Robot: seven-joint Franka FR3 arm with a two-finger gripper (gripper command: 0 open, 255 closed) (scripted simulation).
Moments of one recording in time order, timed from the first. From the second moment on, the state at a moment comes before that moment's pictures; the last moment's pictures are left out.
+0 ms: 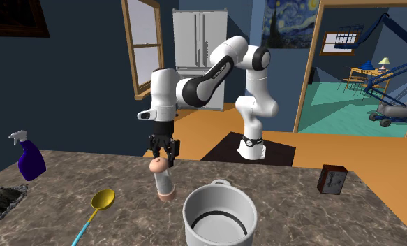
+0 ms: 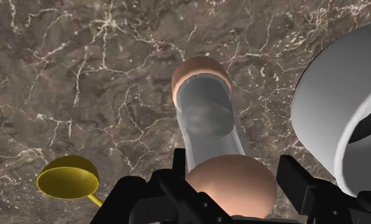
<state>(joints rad) -0.06 0.25 -0.23 -1.80 0.27 2.23 -0.34</state>
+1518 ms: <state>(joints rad) -0.06 0.20 -0.24 -1.57 0.23 1.94 -0.27</state>
